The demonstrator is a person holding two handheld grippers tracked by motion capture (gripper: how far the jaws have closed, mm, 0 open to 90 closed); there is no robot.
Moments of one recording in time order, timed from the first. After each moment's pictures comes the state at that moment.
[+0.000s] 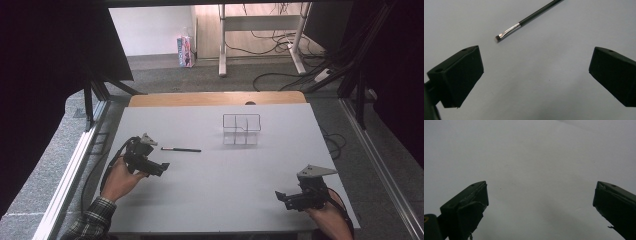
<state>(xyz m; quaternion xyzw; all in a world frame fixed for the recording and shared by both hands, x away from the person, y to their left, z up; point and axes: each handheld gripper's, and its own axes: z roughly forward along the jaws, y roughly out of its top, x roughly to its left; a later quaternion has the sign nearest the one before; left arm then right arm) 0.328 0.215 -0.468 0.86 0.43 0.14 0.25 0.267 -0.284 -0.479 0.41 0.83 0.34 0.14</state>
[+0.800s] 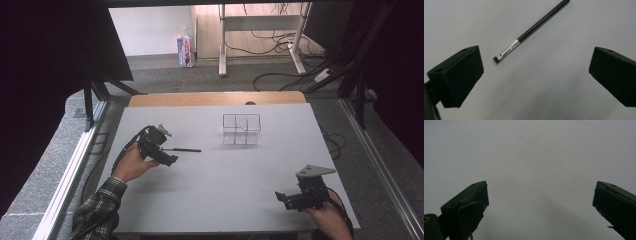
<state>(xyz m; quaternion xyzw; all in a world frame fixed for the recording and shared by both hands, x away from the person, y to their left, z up) 0.374 0.191 -0.471 0.89 0.39 0.11 0.21 0.268 -0.283 -0.480 0.41 0.84 0.33 0.14</state>
